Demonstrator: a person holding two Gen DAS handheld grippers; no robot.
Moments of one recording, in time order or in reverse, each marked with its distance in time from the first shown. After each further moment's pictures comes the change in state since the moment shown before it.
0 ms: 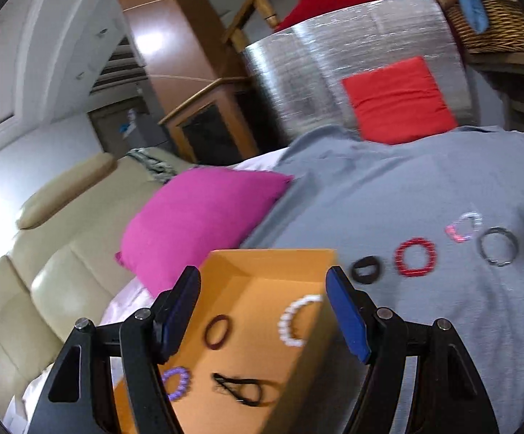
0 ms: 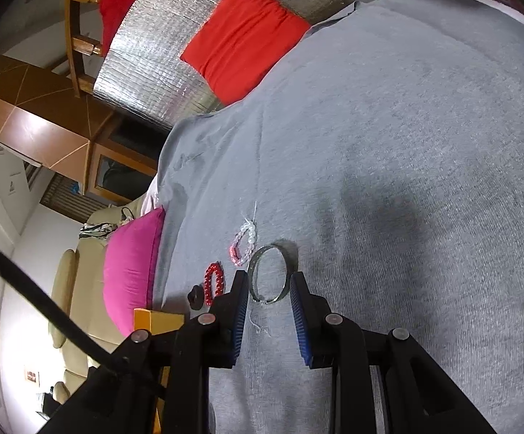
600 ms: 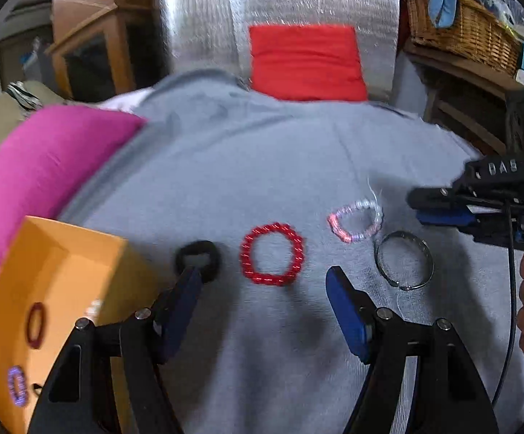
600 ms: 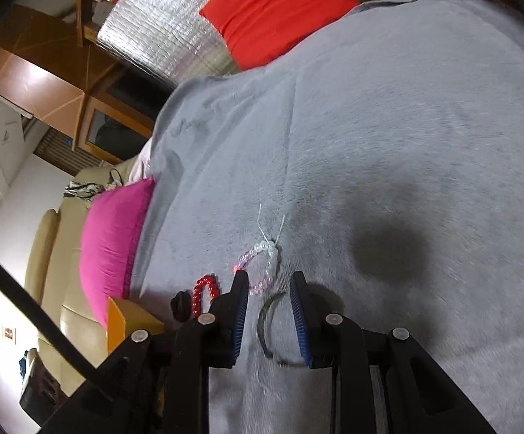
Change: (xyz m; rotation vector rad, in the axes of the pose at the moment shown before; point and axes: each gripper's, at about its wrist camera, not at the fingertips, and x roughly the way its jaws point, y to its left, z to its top) left arm 0.092 -0.083 0.013 -0.098 0.261 -0.511; right arm 0.092 0.037 0.037 -0.155 0.127 -0.051
